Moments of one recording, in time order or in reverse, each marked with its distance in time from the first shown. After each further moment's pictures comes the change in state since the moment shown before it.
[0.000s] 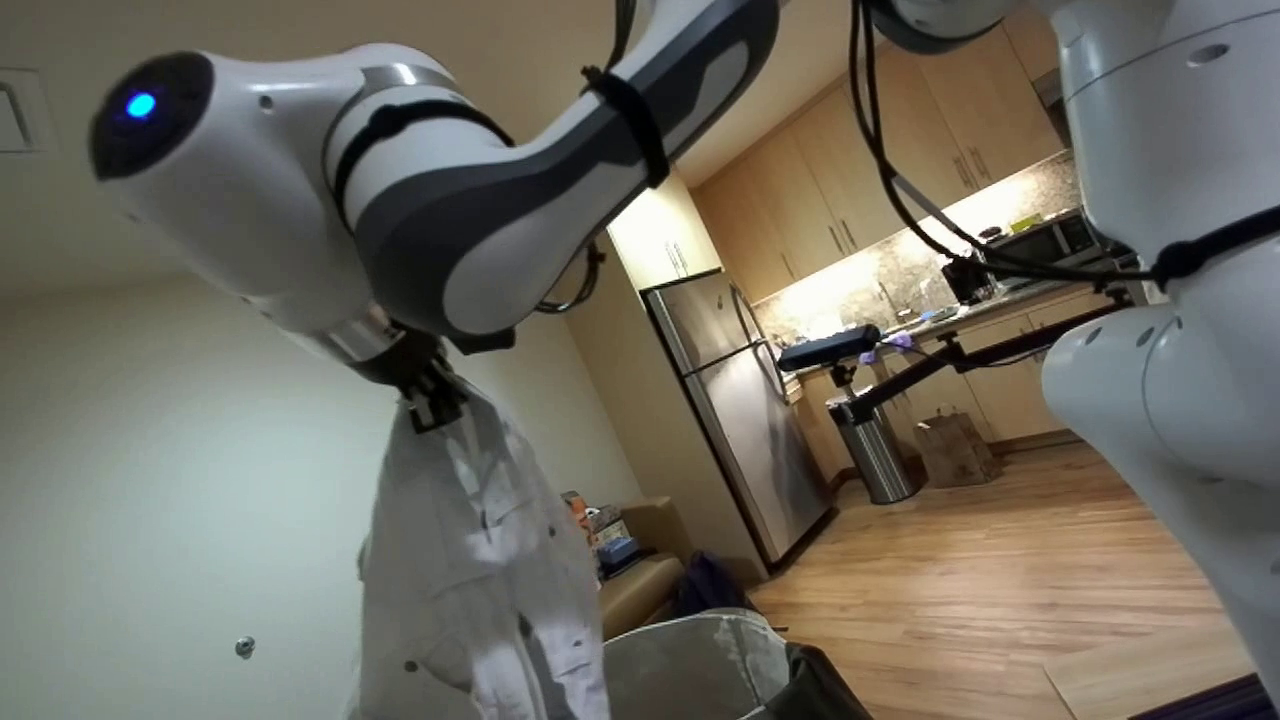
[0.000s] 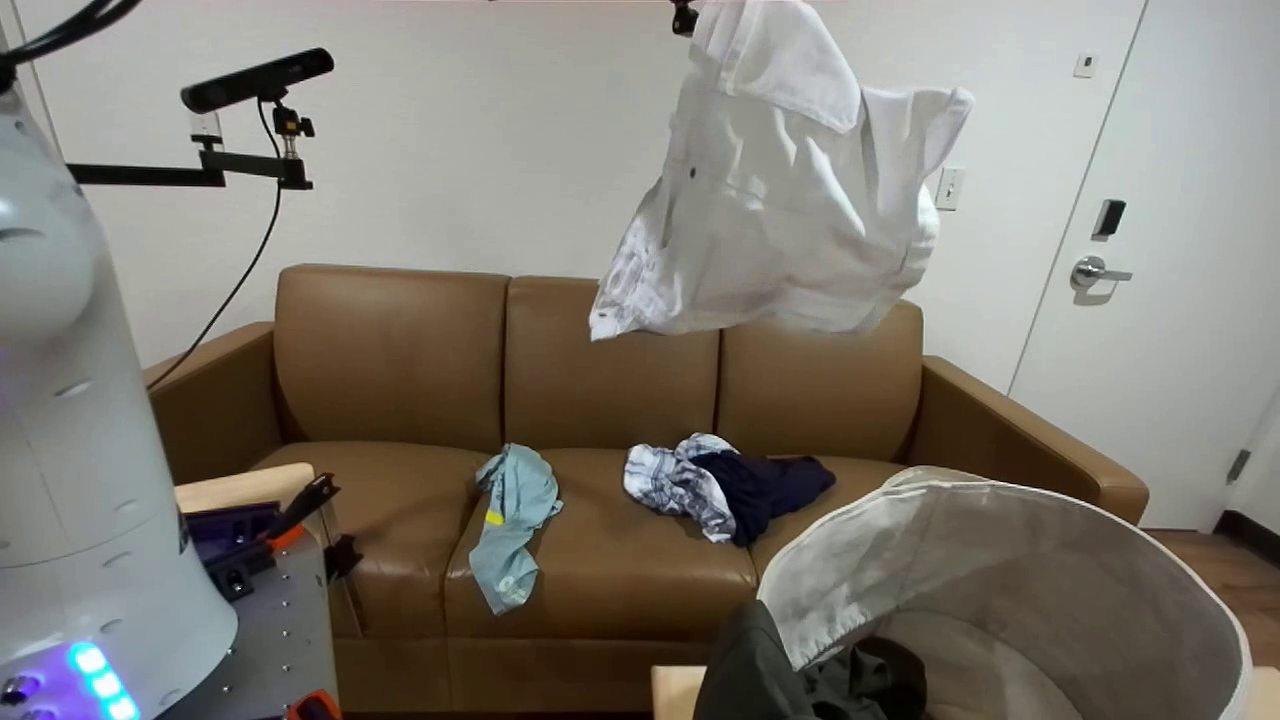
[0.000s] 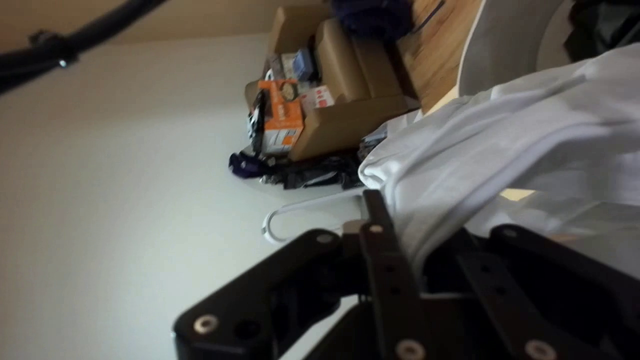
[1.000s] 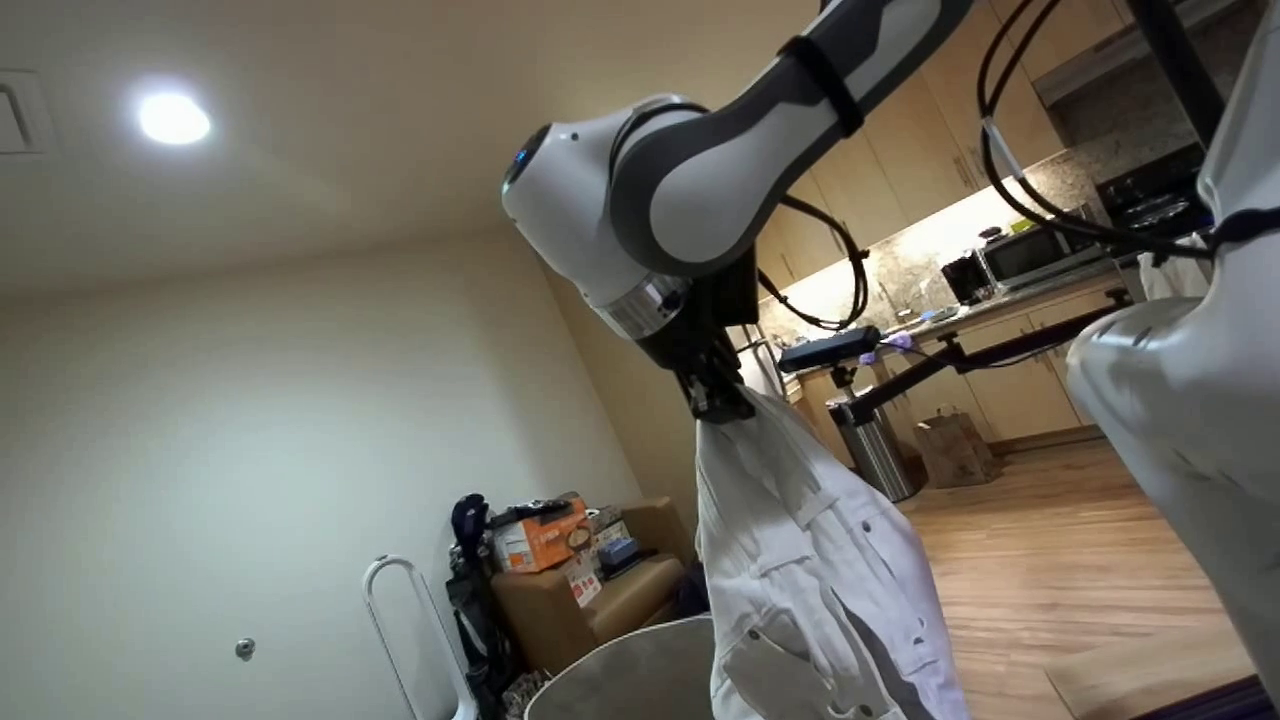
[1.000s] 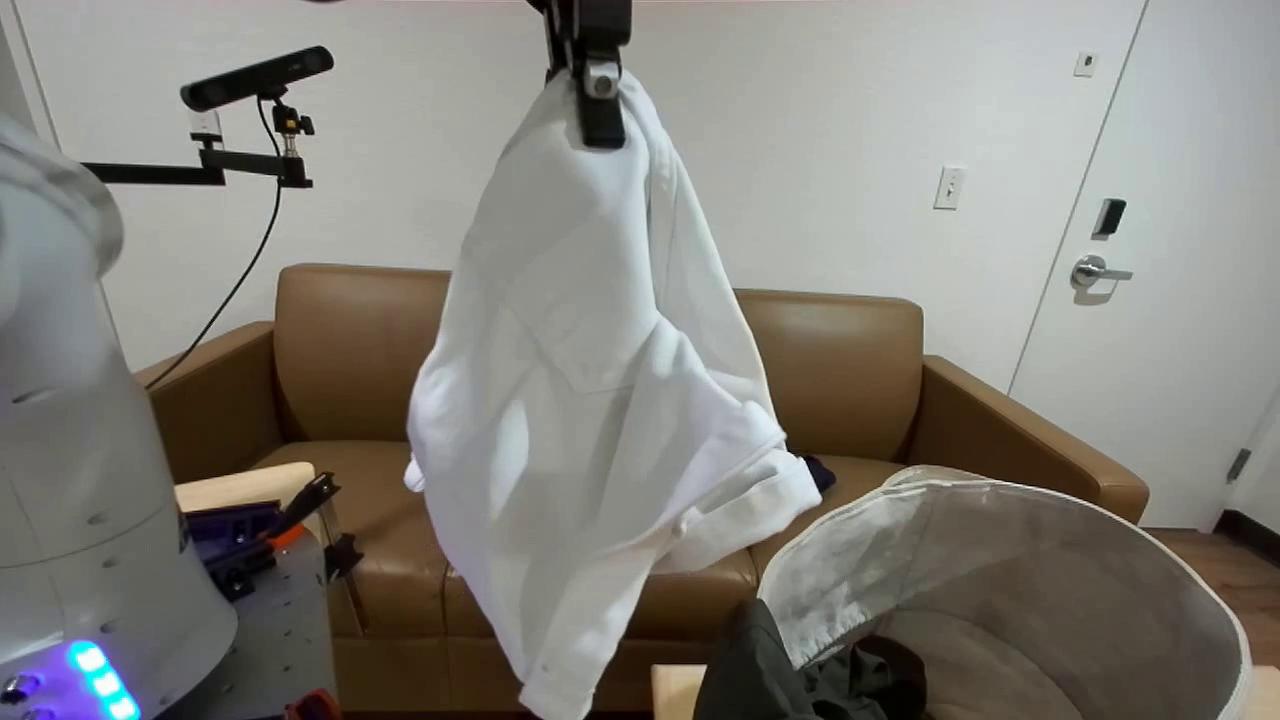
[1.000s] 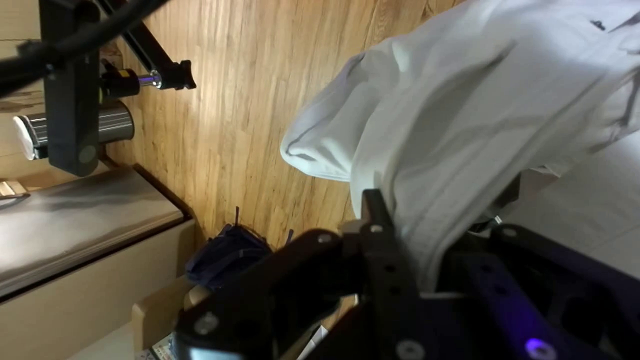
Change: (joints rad) arm -0.213 -0.435 -0.176 -0.432 0.447 -0.107 0.037
